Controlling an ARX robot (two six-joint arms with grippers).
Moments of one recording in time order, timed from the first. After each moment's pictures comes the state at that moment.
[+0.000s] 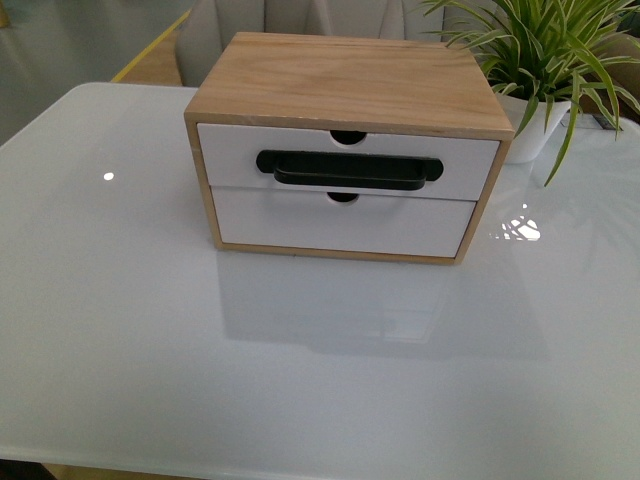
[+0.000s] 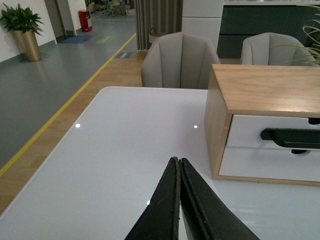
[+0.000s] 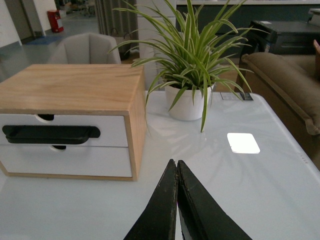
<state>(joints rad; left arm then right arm) 0.00 0.73 0.02 0.70 0.00 0.00 0.00 0.58 0.02 0.57 0.00 -0.01</state>
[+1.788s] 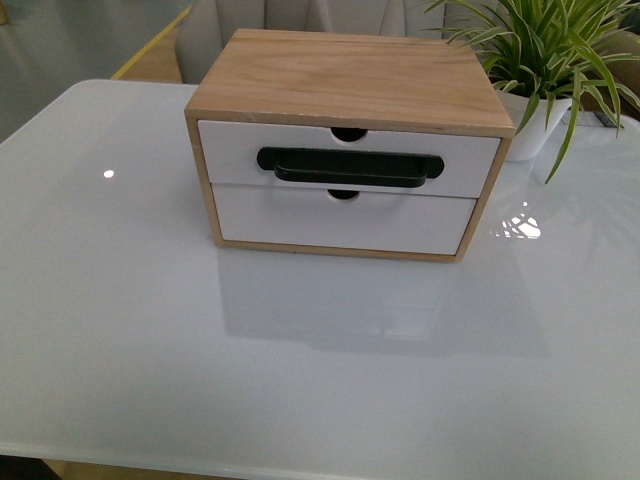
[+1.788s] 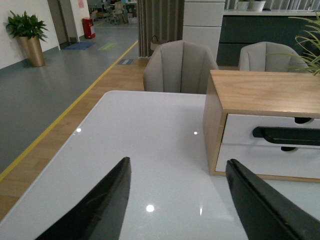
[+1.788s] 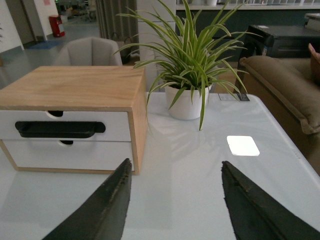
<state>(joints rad) 0.00 0.01 0.02 0.00 0.00 0.00 0.00 0.01 0.02 0.00 0.00 -0.01</state>
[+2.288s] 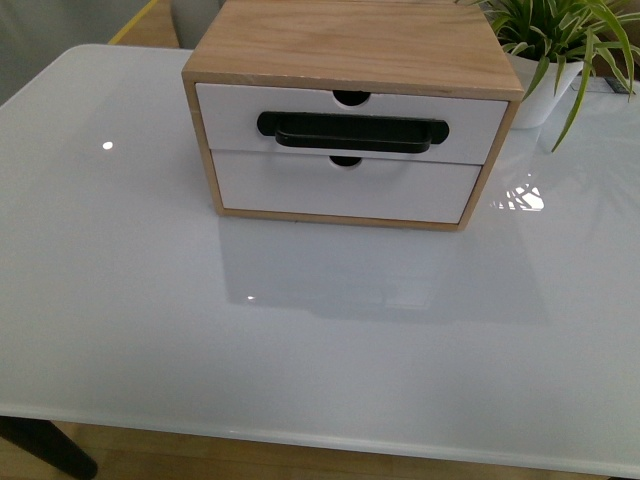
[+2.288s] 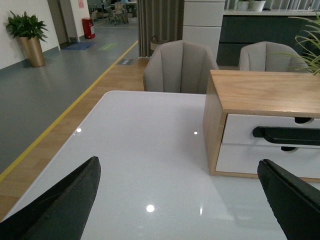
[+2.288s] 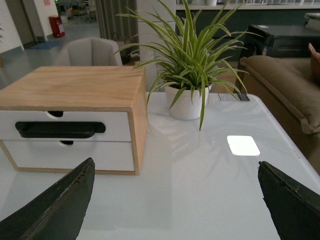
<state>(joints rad) 0.00 0.01 0.02 0.00 0.00 0.00 0.00 0.01 0.02 0.00 0.00 -0.01</state>
